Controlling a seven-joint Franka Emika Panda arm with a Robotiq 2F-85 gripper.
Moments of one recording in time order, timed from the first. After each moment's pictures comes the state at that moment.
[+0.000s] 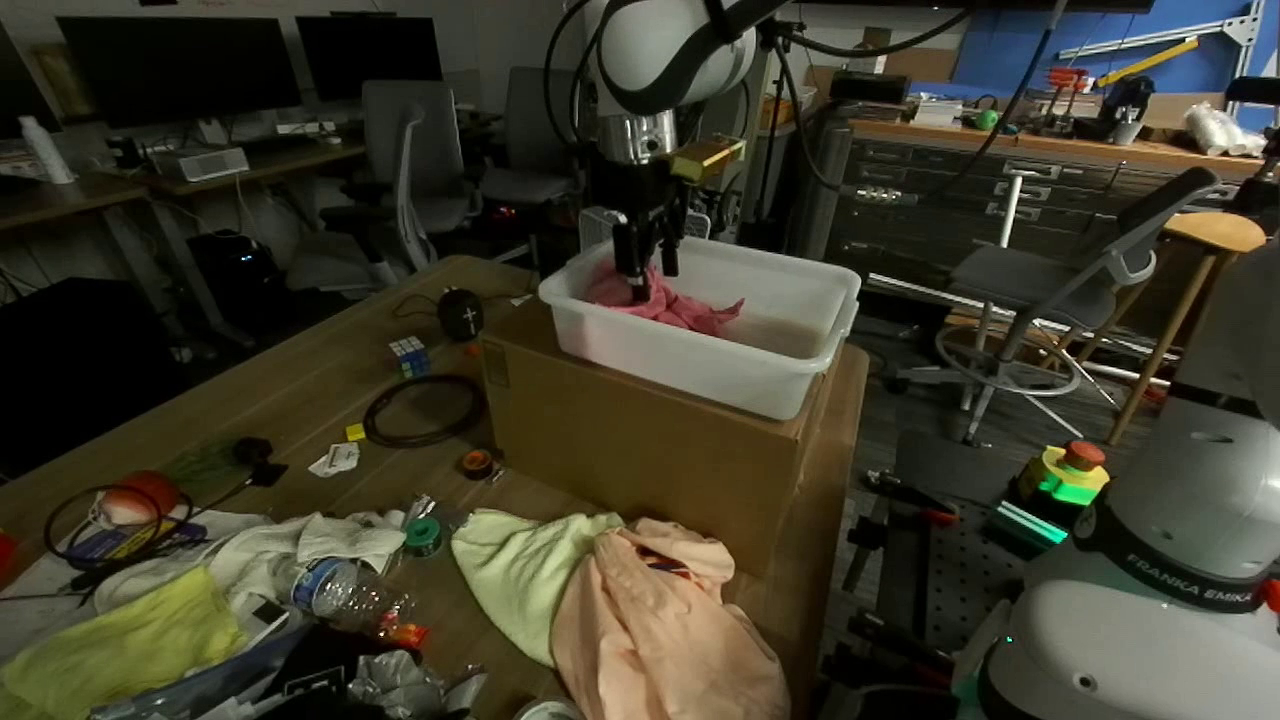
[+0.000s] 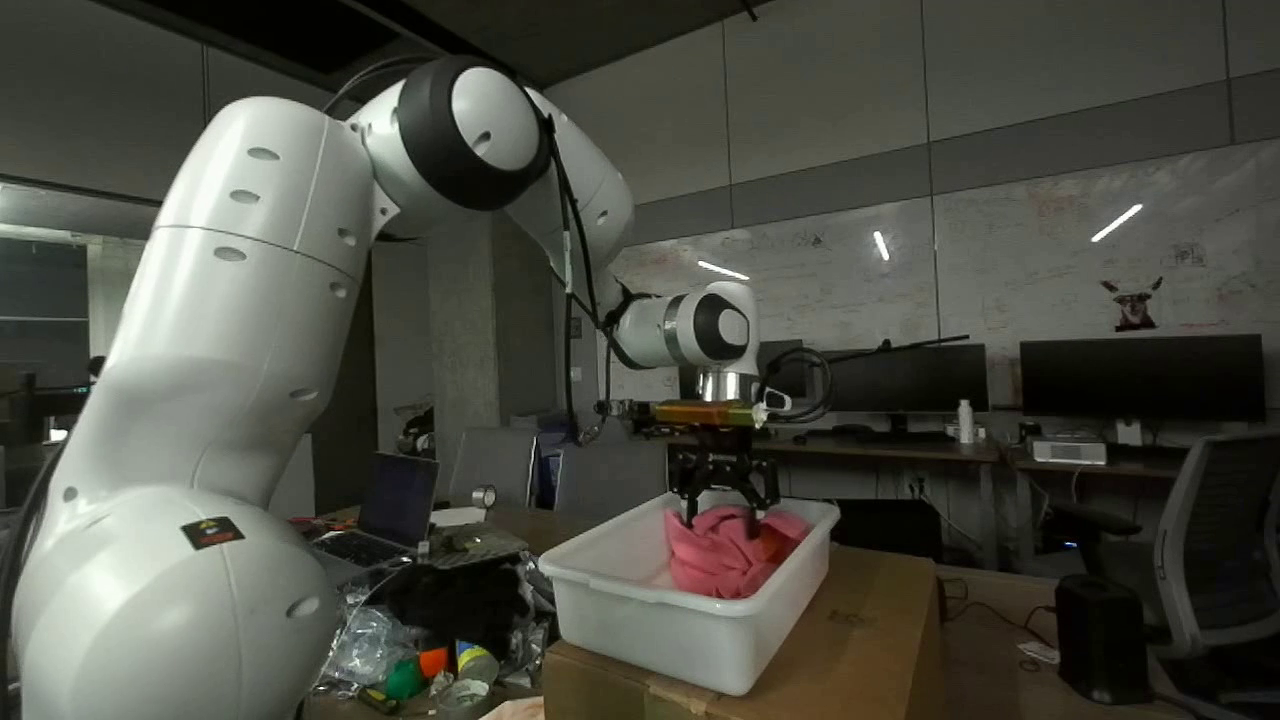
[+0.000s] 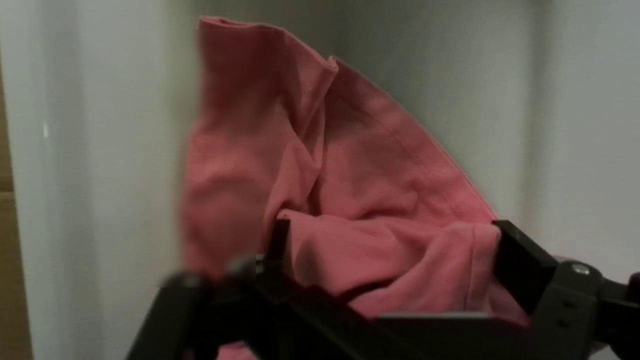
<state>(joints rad) -0.06 0.27 -0.05 -1.85 -0.03 1.95 -0.14</state>
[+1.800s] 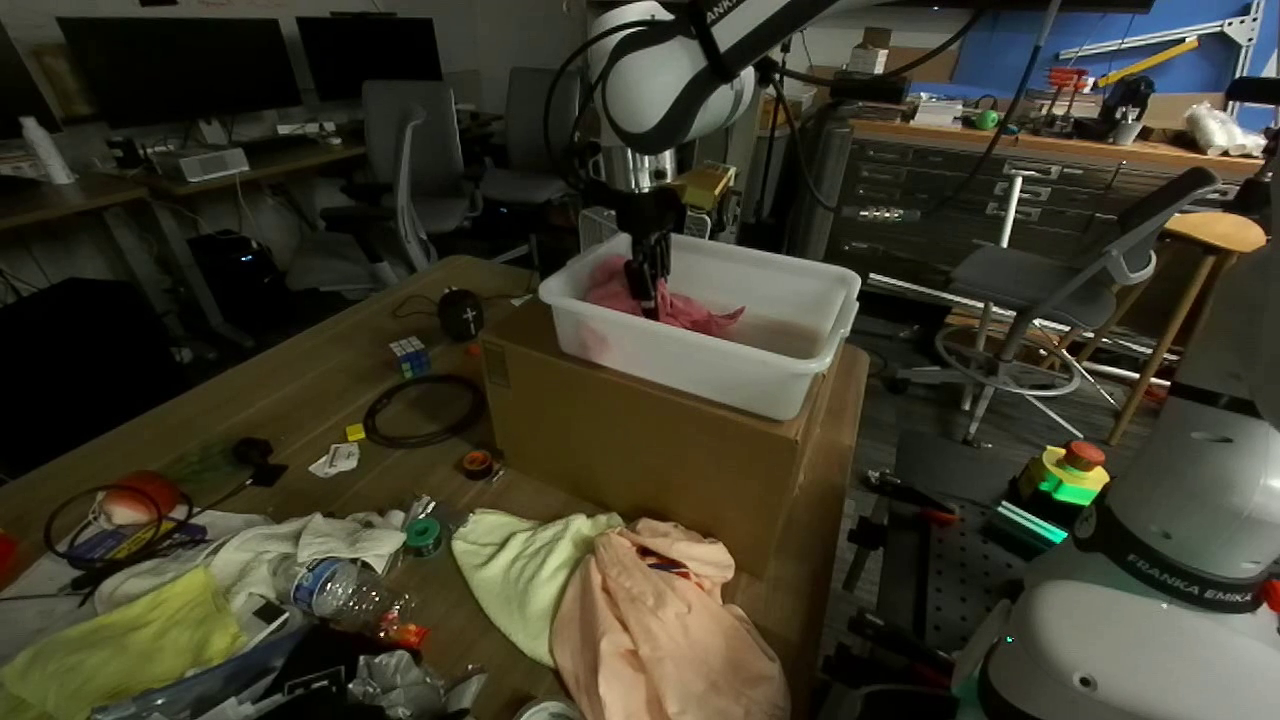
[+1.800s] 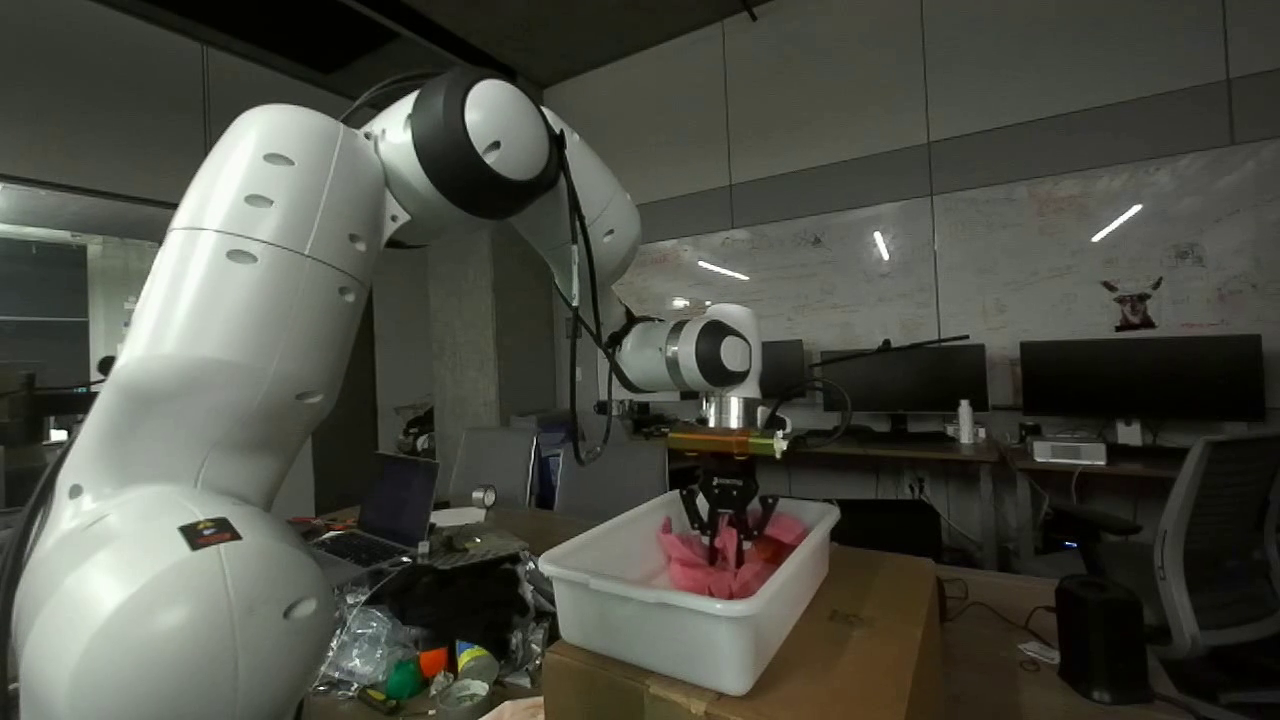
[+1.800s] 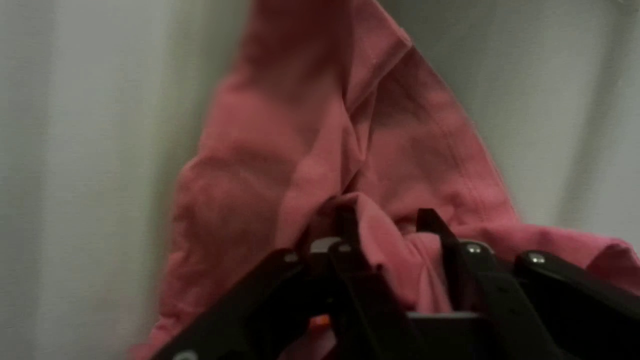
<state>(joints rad) -0.07 0.30 -0.04 -1.89 -0.03 2.05 -0.32</state>
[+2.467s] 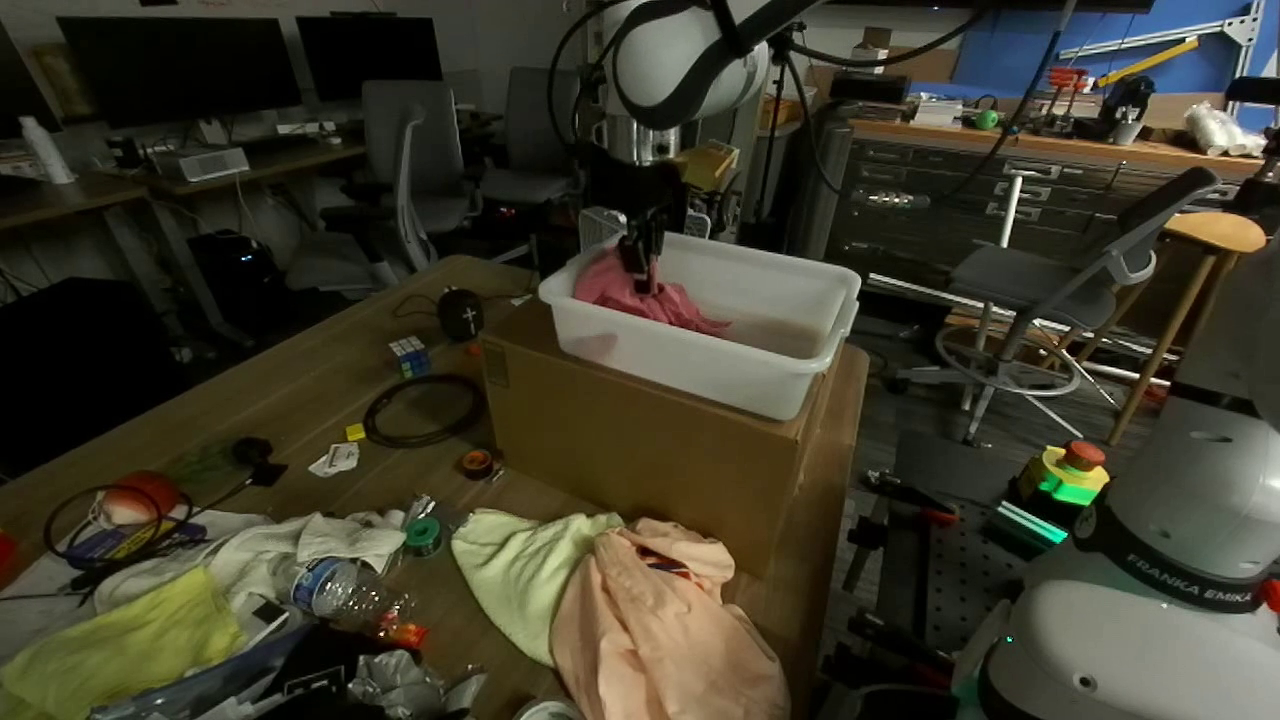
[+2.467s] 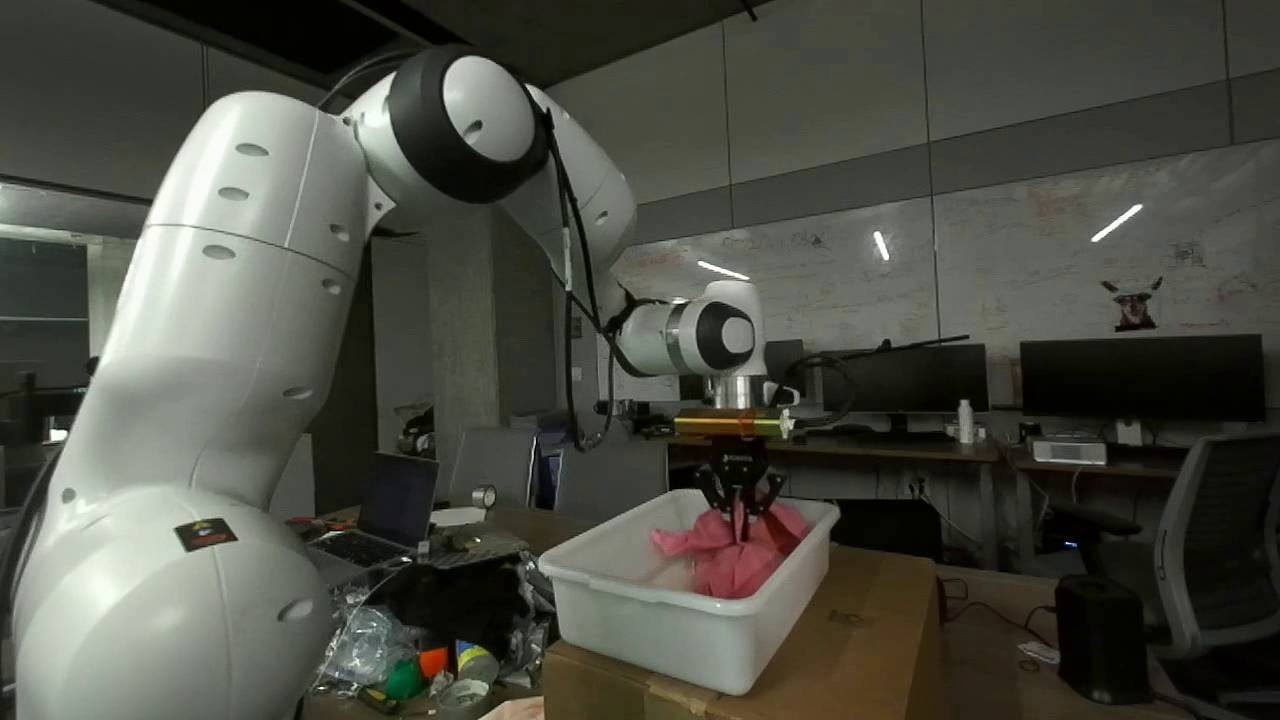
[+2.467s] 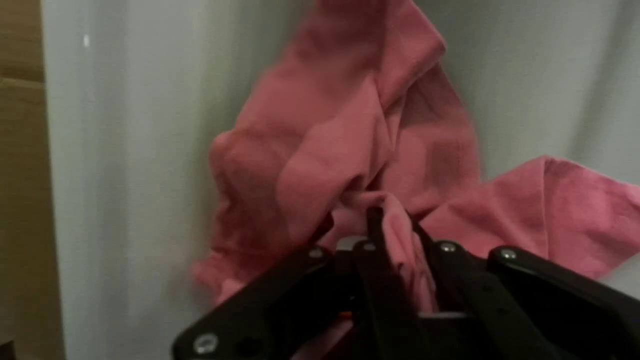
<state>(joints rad) -0.09 0.25 -0.04 -1.91 -0.02 2.14 -0.31</state>
